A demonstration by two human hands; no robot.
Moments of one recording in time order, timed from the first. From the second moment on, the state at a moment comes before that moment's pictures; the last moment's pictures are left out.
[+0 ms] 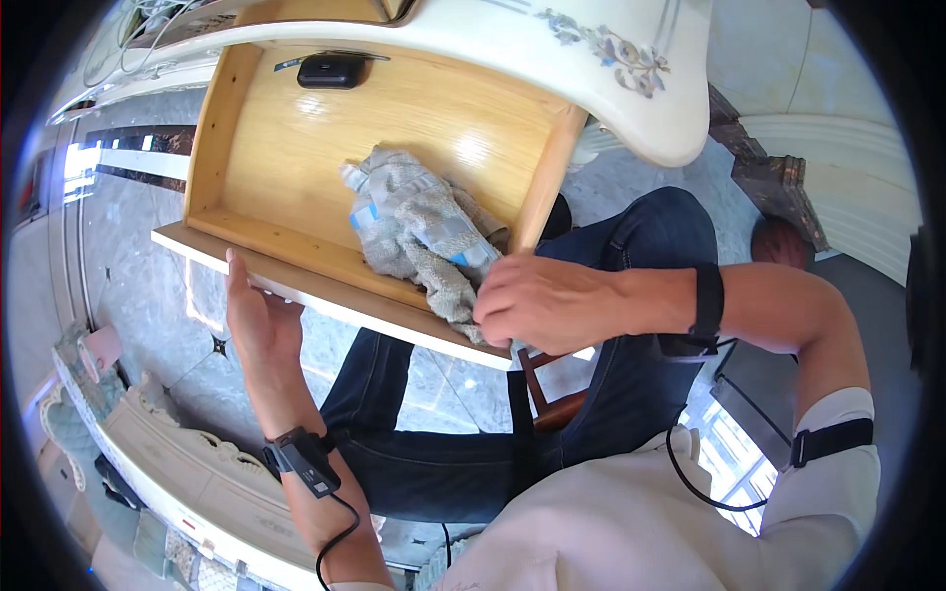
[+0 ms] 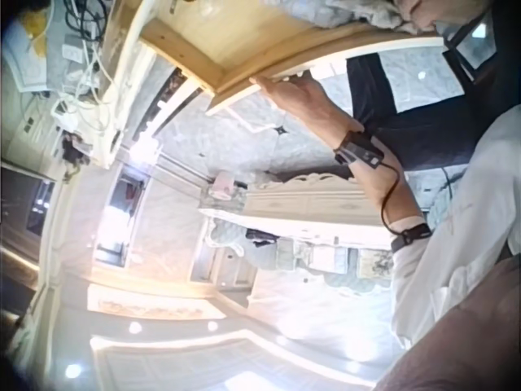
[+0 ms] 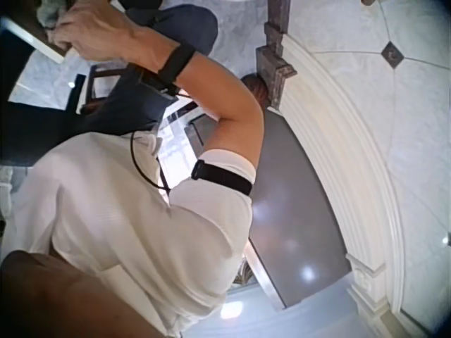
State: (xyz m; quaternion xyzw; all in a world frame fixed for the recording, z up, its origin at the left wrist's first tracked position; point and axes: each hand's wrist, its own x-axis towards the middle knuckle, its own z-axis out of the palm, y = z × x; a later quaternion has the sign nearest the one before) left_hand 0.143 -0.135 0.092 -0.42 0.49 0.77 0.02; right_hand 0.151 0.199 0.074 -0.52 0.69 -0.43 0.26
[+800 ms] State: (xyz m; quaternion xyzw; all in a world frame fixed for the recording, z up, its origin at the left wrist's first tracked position) left_hand 0.139 -0.126 0.093 -0.44 0.48 0.76 -0.01; right_hand 0.163 0.178 0.088 -0.33 0.72 -0.51 0.34
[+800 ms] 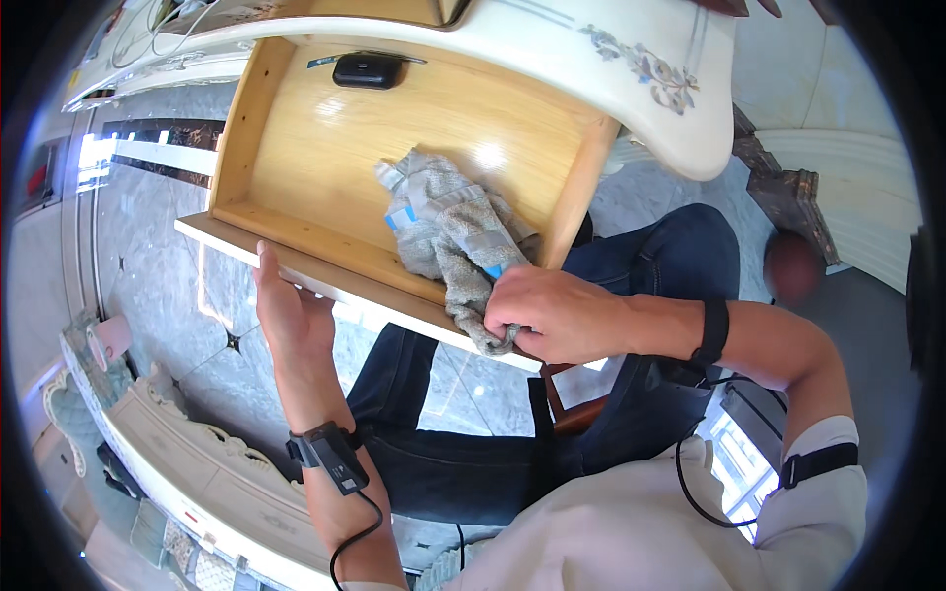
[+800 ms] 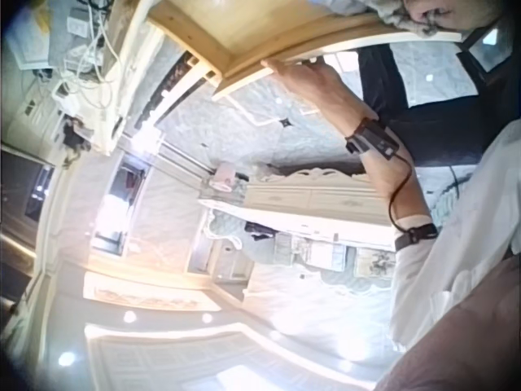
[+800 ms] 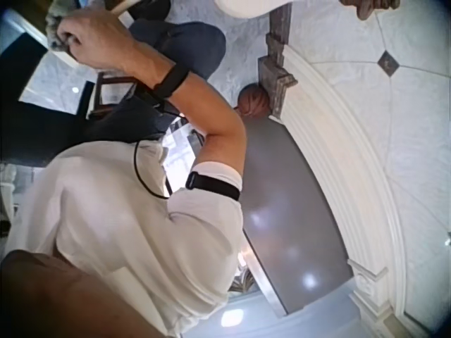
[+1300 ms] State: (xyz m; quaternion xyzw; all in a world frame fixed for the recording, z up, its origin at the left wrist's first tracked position) left_hand 0.137 -0.118 0.074 -0.39 0.46 0.79 -0.09; right_hand 0.146 0.173 0.084 -0.44 0.73 -0.42 0.31
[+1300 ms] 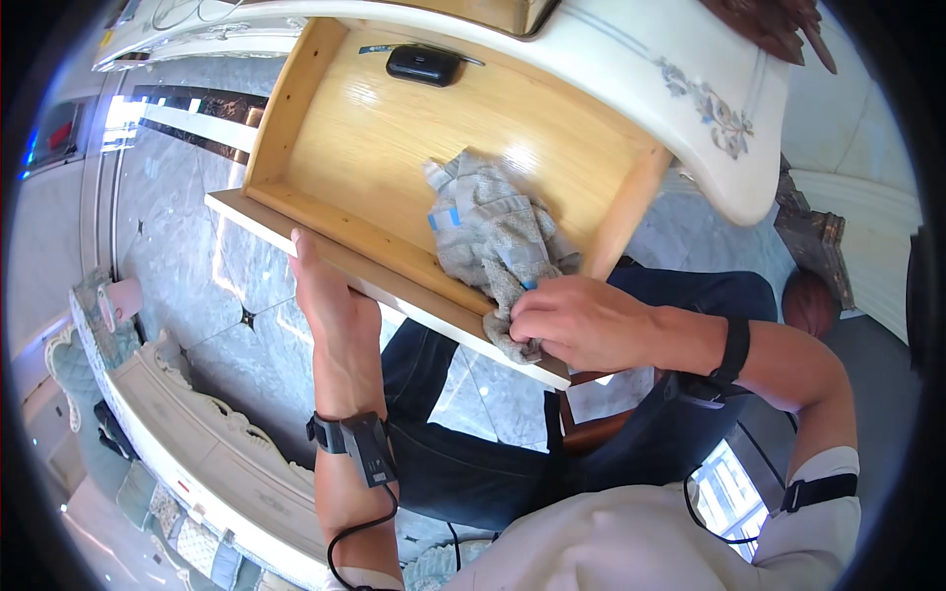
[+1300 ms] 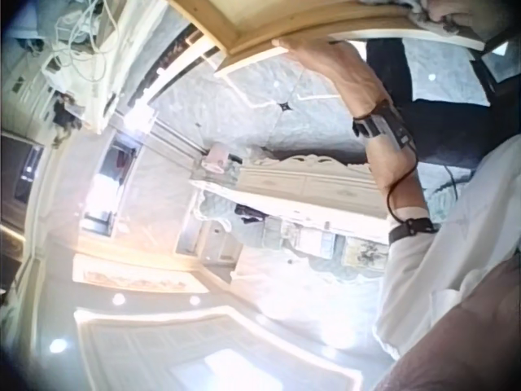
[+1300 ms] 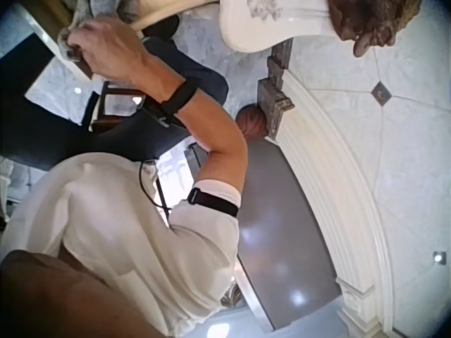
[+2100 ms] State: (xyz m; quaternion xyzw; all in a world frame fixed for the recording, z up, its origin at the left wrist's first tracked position) left_hand 0.135 -0.105 0.068 -0.44 0.42 0.79 -0.13; right_hand -0.001 -0.116 0.058 -0.38 0.72 -0.56 0.15
